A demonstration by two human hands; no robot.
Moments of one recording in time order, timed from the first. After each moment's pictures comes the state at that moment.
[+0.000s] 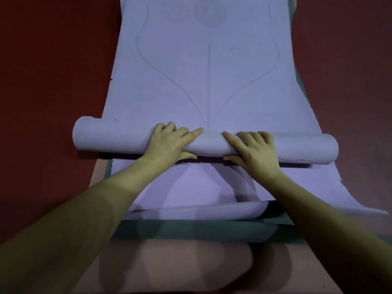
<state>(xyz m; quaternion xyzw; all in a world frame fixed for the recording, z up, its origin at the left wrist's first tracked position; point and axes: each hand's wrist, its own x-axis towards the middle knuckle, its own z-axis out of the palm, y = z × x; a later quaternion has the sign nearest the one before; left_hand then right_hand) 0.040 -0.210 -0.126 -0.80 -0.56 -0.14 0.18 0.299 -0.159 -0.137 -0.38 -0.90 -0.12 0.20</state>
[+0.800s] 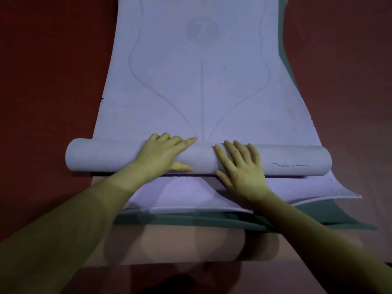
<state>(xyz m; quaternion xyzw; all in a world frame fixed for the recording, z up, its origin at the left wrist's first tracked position) 0.036 -0.268 -0.131 -0.83 -0.53 -0.13 0.11 0.298 -0.252 -0.139 -0.39 -0.90 -0.12 0.18</state>
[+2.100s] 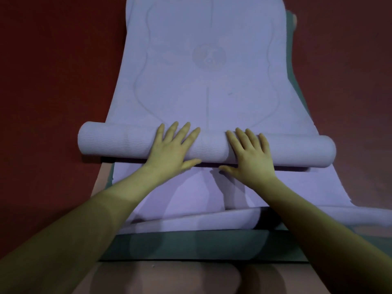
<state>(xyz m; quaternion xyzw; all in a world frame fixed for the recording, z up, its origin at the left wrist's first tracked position) 0.038 -0.190 -0.124 -0.76 -0.64 -0.05 0.13 0.270 -0.142 -0.122 -0.48 -0.88 -0.04 0.08</state>
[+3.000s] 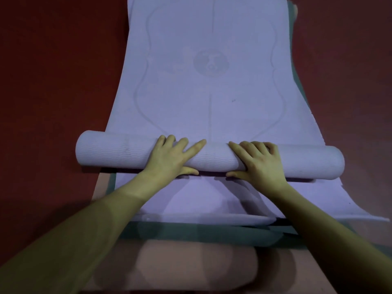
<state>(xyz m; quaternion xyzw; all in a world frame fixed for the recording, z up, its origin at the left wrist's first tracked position) 0.045 -0.237 -0.131 -0.79 -0.55 -0.12 0.23 0.309 -0.181 -0.124 -0.38 -0.90 -0.09 0.17</state>
